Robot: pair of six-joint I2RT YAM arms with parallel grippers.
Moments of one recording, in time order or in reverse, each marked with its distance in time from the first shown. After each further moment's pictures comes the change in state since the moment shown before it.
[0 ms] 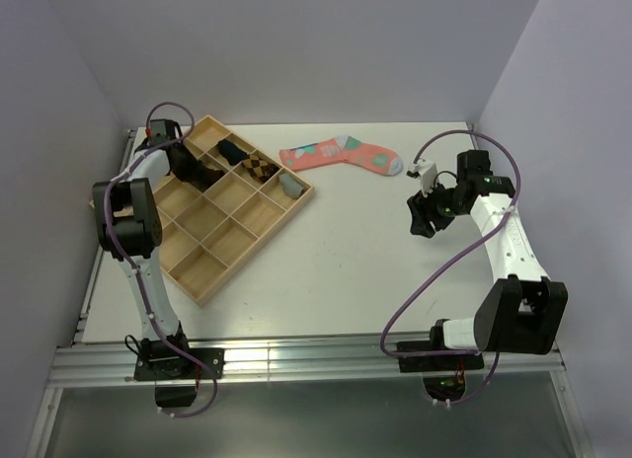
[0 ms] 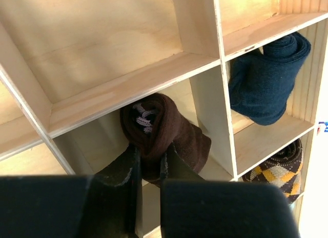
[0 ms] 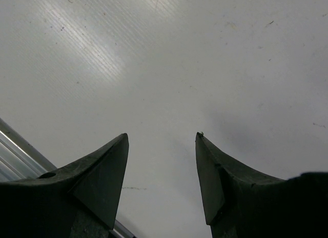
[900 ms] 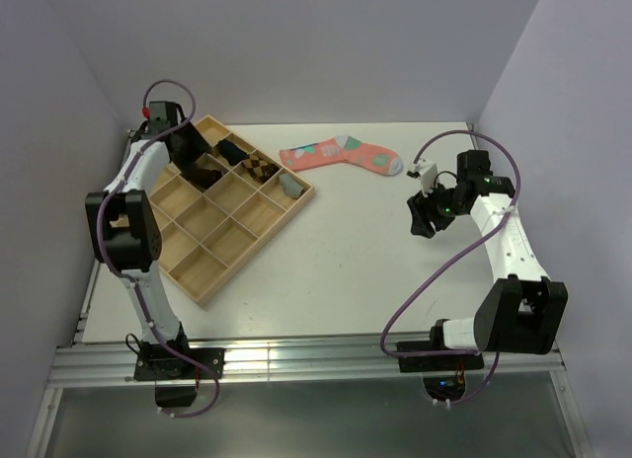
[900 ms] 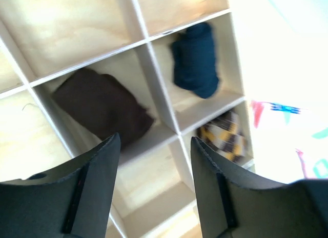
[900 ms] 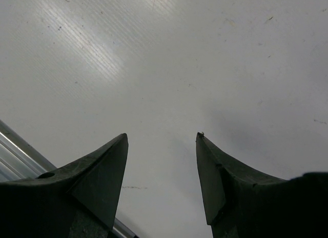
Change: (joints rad) left arm -0.063 -0.150 0.043 -0.100 -0.068 -0.016; right arm 0.000 0.000 -0.001 0.000 0.011 0.008
